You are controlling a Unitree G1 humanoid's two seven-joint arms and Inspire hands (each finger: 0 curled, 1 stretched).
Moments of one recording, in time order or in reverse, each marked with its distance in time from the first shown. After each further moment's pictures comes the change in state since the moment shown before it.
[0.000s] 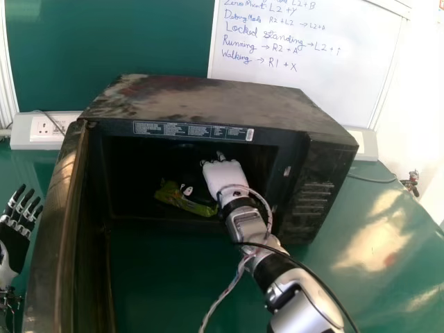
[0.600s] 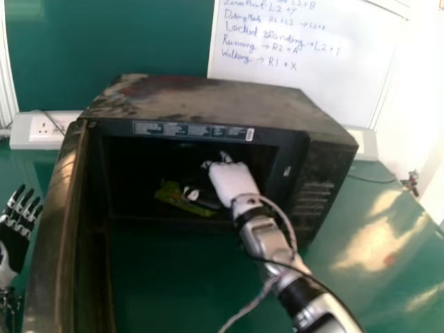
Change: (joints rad) left arm 0.007 -0.009 -0.001 -0.027 -0.001 0.010 0.016; right arm 0.307 -0.222 -0.123 -0.617 0.021 -0.025 0.142
